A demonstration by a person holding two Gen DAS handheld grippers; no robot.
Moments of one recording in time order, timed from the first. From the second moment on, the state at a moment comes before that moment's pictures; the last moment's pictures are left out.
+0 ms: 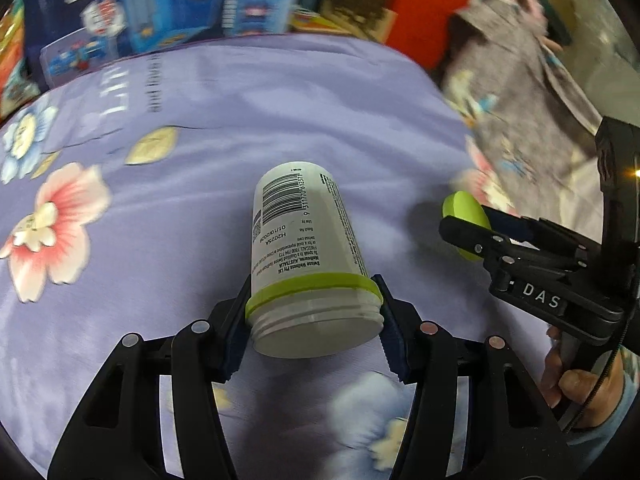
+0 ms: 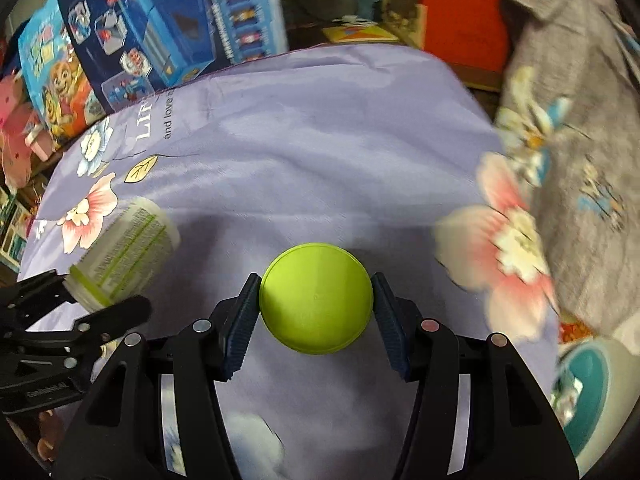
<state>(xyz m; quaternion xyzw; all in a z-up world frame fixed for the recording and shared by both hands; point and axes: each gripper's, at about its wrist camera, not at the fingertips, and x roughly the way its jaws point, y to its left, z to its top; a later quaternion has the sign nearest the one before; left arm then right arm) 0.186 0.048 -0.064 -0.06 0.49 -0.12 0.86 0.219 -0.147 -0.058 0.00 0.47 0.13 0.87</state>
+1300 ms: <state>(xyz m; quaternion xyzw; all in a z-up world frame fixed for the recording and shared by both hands) 0.103 -0.268 -0.049 0.14 0.49 -0.32 0.80 0.024 -0.479 -0.062 0.22 0.39 -0.06 0.89</state>
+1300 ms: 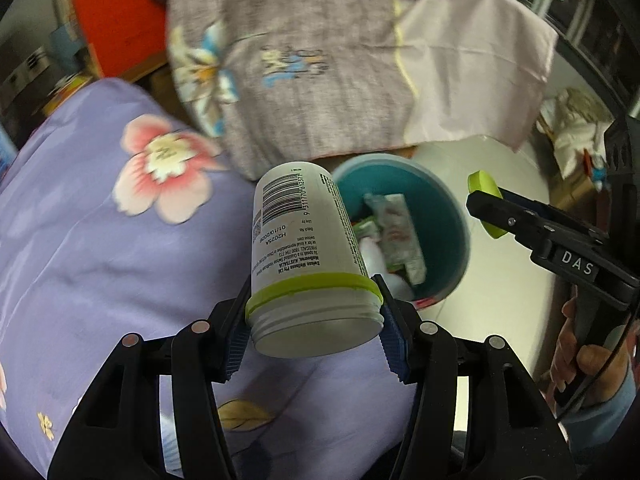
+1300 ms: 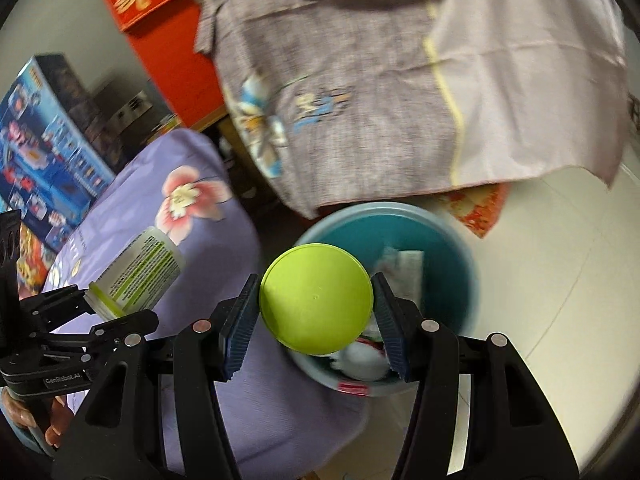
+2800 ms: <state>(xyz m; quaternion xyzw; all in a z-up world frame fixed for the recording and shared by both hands) 0.121 -0.353 -0.116 0.17 0.55 -0.34 0.75 0.051 -0.521 -0.116 0.26 0.45 -0.07 0.85</state>
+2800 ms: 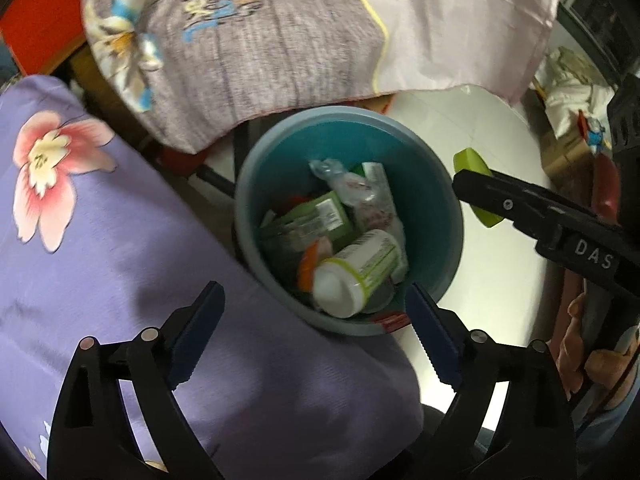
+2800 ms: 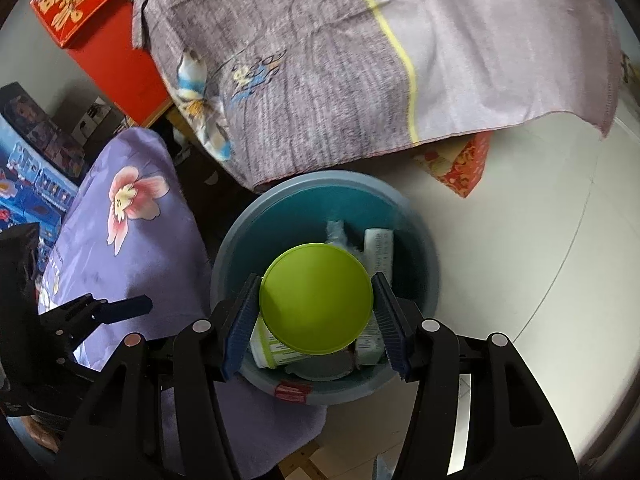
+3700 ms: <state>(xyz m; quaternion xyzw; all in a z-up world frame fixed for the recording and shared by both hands) 0.119 -0.306 -0.104 0.14 0.54 -0.31 0.77 0.050 -0.504 -0.110 0.25 0.47 -0.08 0.84</state>
